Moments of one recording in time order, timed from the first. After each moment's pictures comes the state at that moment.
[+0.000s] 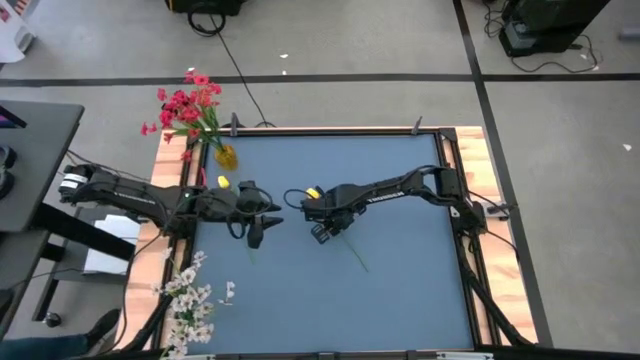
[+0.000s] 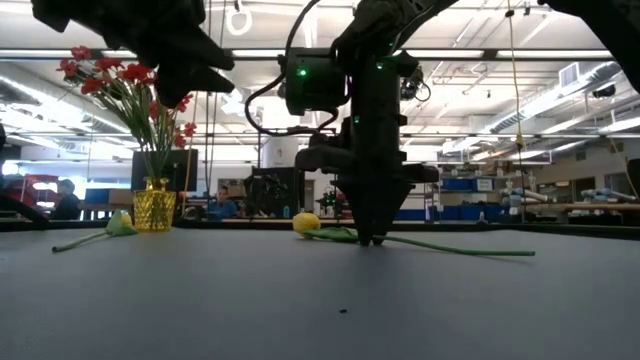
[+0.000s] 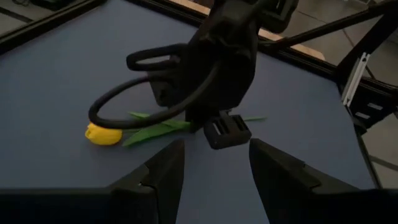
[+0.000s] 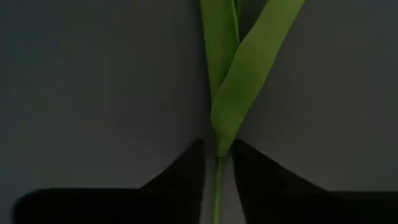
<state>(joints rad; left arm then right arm) -0.15 0.95 0.58 -0.06 -0.24 -0.43 -0.01 2.16 1.59 -0.94 -0.02 0.94</state>
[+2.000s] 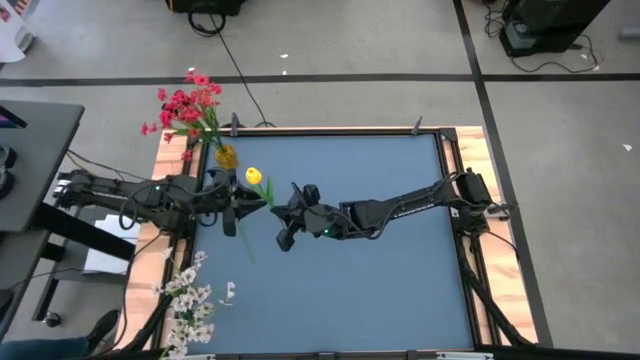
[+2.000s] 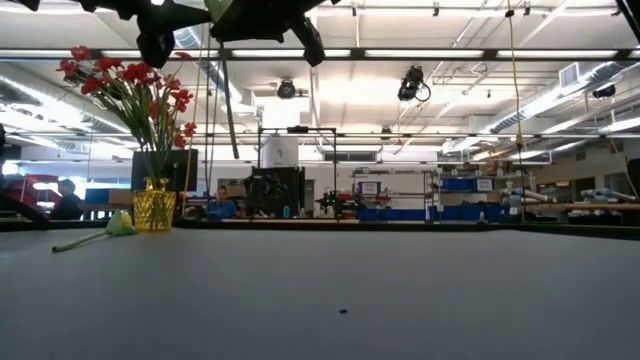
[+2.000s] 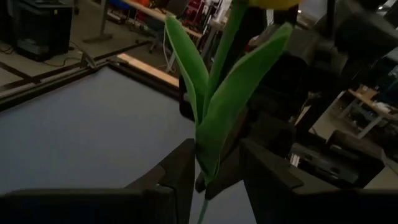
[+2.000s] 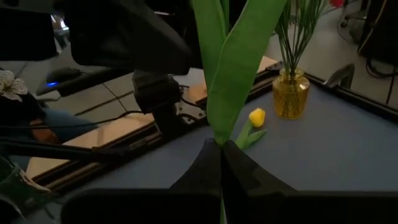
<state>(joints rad) -0.15 0.66 0.58 -0.03 -0.26 -0.47 0.18 1.98 1.59 0.05 0.52 0.44</state>
